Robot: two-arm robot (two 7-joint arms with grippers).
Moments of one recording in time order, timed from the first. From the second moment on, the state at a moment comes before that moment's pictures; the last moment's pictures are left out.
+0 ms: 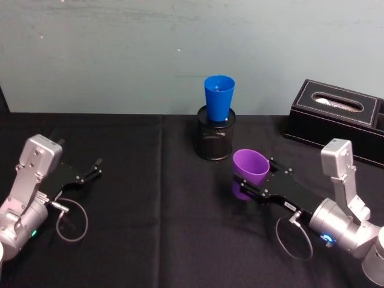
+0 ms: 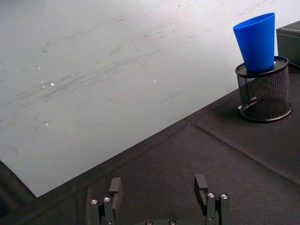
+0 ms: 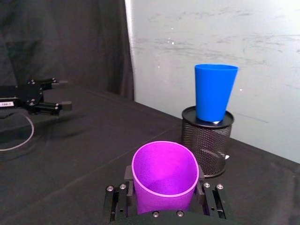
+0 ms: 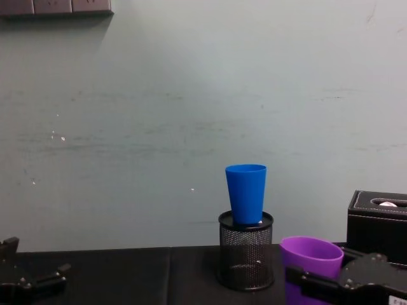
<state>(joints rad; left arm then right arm) -0.20 0.60 0.45 -1.41 -0.25 -0.12 0.03 0.30 0.39 -0.37 -1.21 0.39 -0.22 0.59</state>
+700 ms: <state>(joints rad) -0.20 0.60 0.45 -1.41 -0.25 -0.12 0.03 0.31 0.37 -0.39 -1.15 0.37 -0.24 0.60</state>
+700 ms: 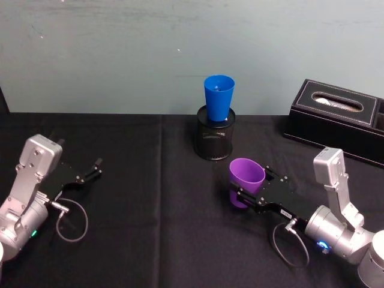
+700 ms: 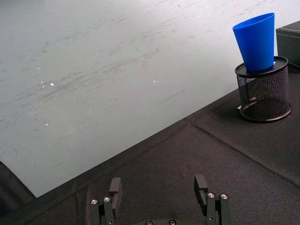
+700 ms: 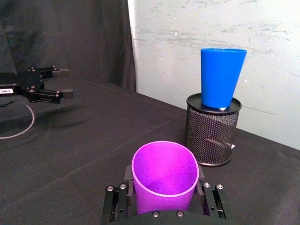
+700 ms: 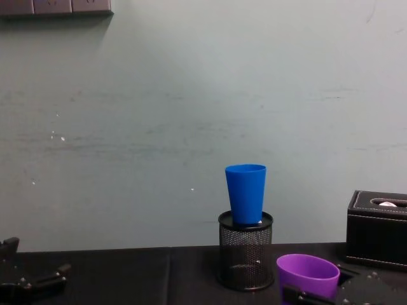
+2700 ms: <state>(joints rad) -0.20 0.60 0.45 -1.41 -0.25 -0.12 0.03 0.31 0.36 -0.39 -1.12 0.36 -0.25 0.61</state>
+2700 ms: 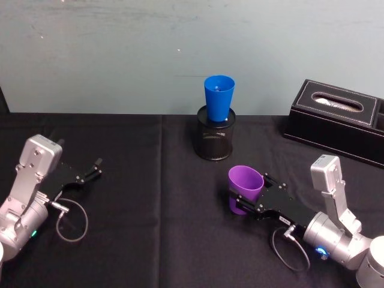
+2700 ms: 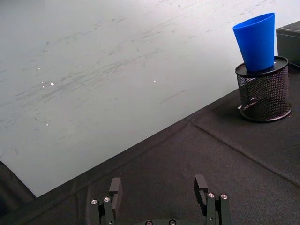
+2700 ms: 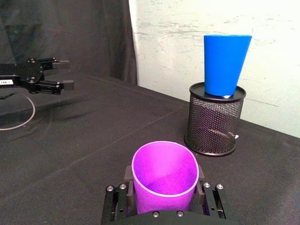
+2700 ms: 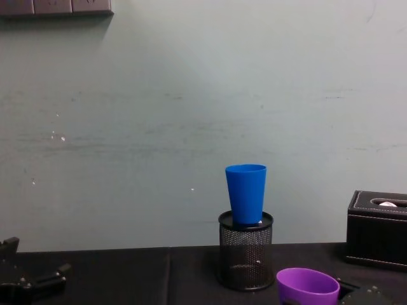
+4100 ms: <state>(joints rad) -0.20 0.60 0.45 -1.41 -0.25 -0.12 0.03 0.31 0.36 -0.39 -1.12 0.37 -0.25 0.61</state>
